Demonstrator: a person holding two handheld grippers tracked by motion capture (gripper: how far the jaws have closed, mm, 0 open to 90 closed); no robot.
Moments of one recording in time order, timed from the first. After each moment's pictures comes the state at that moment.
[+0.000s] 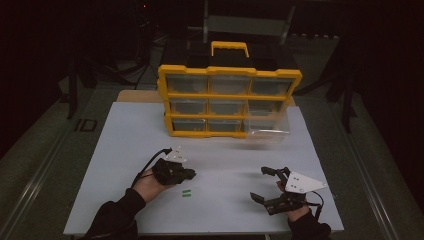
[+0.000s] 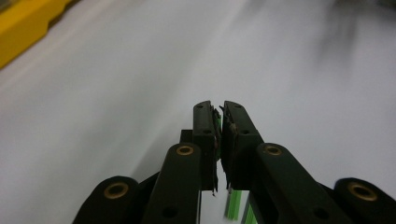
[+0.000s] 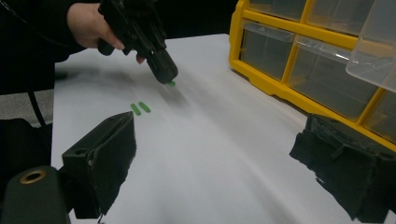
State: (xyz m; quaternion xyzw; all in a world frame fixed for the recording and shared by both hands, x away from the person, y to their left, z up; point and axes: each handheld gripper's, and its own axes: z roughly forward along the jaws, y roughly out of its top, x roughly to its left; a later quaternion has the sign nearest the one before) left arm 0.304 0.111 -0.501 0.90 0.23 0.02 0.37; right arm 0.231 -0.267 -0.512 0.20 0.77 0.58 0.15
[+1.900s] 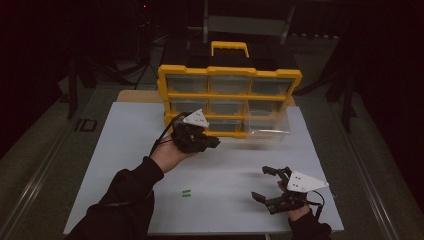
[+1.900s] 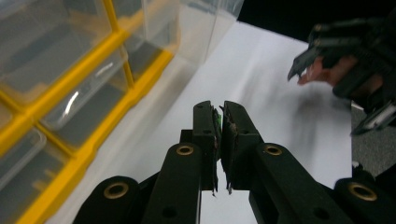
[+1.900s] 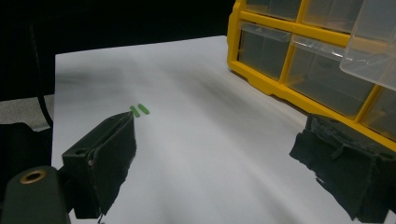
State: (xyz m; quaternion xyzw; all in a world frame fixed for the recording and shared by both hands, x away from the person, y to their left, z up) left arm 0.344 0.051 -0.393 0.88 0.20 0.04 0.42; right arm 0.232 -0.271 -0.514 0.21 0.77 0.59 0.14
